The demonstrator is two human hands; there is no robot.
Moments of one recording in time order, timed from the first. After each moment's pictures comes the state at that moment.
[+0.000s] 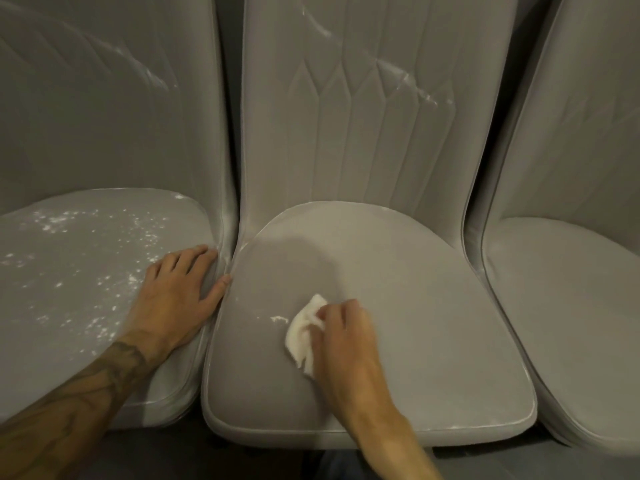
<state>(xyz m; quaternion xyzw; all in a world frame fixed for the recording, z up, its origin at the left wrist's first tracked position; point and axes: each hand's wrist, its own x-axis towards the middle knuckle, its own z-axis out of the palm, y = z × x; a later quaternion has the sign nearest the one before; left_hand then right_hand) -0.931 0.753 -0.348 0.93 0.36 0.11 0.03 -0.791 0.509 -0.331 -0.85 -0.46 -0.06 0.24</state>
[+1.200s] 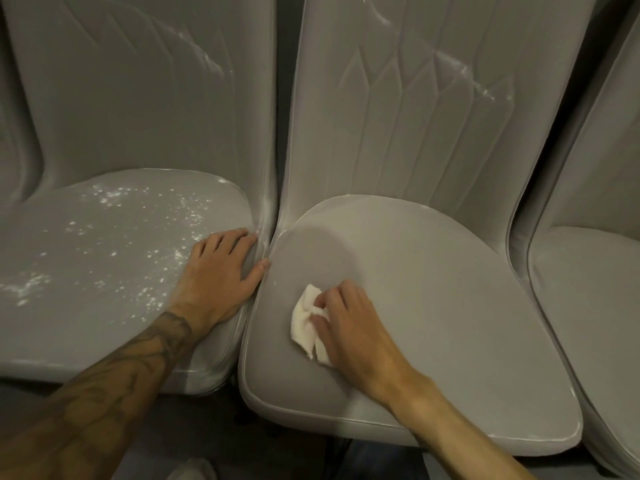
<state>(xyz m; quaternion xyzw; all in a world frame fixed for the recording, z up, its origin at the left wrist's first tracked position) -0.930 0.753 -0.351 0.93 0.36 0.11 0.02 -0.783 0.538 -0.331 -0.75 -0.63 -0.03 0.22</state>
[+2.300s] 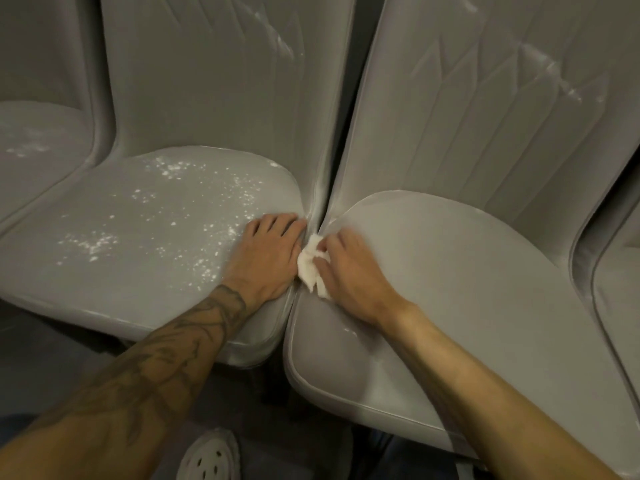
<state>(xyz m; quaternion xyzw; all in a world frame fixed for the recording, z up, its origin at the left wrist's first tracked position) -0.934 0.758 -0.359 0.93 0.34 0.13 0.00 -0.788 0.638 -0.334 -0.72 -0.66 0.01 0.21</state>
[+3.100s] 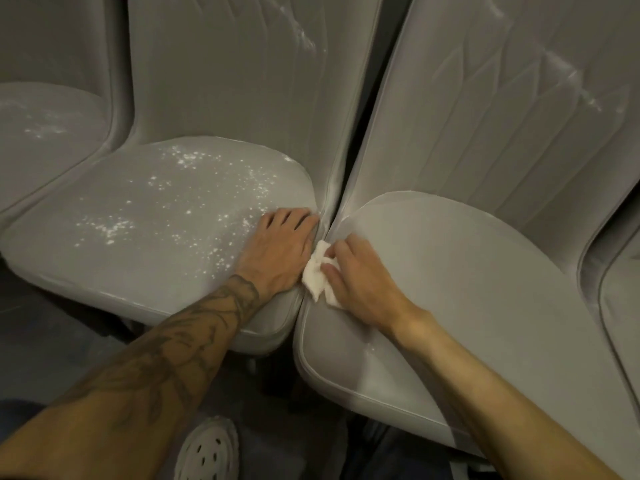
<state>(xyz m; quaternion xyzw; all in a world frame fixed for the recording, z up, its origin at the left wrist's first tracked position) -0.937 0.758 -0.358 0.93 0.33 0.15 0.01 -0.801 0.630 -0.327 -0.71 -0.68 0.02 0.18</state>
